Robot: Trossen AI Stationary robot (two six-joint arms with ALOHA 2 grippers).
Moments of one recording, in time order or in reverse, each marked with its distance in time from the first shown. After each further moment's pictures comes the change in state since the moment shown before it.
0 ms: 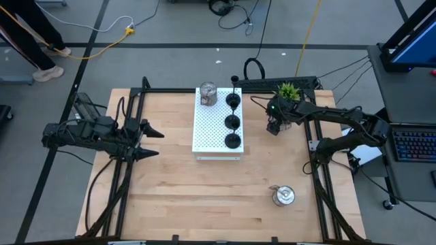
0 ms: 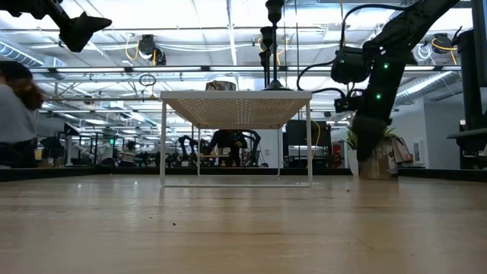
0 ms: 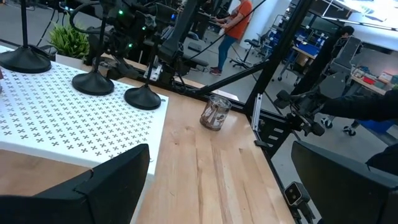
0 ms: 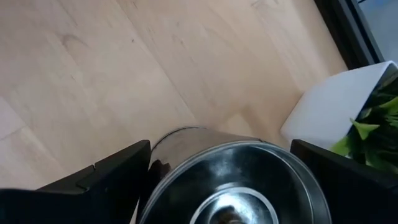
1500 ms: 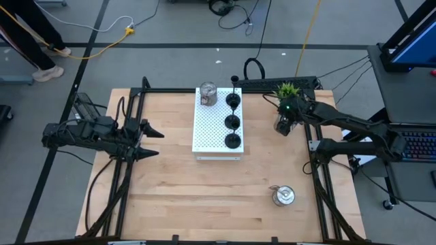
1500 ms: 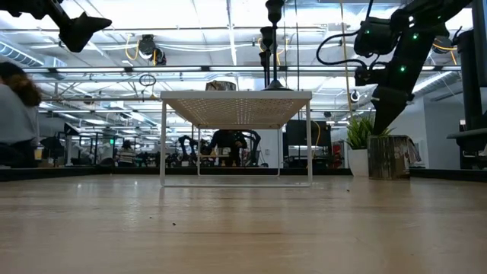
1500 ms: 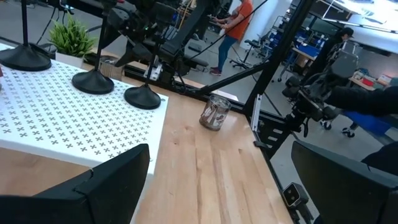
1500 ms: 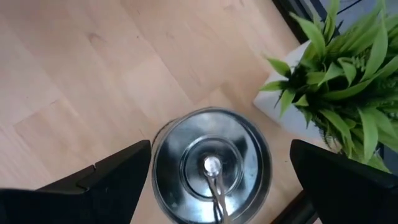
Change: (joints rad) left arm 0.000 0.000 0.000 0.000 -0.001 -0.011; right arm -0.003 -0.299 -0.001 -0.175 -0.034 0.039
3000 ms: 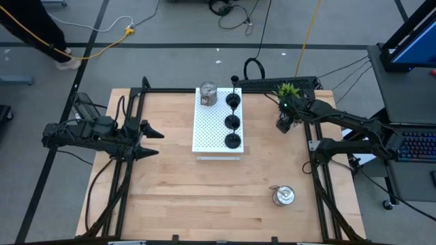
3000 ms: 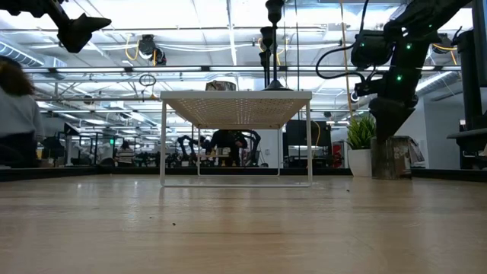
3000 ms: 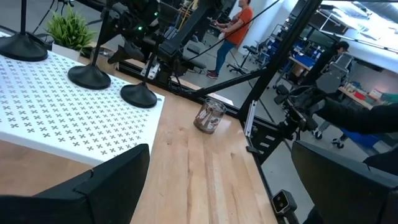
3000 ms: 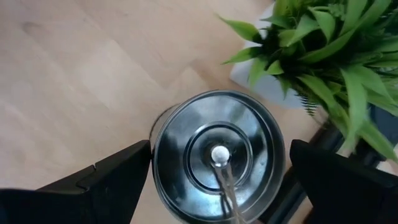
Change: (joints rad) left arm 0.000 0.000 0.000 0.012 0.002 -0.073; right arm -0.066 0.072 0.001 -0.019 0.056 0.097
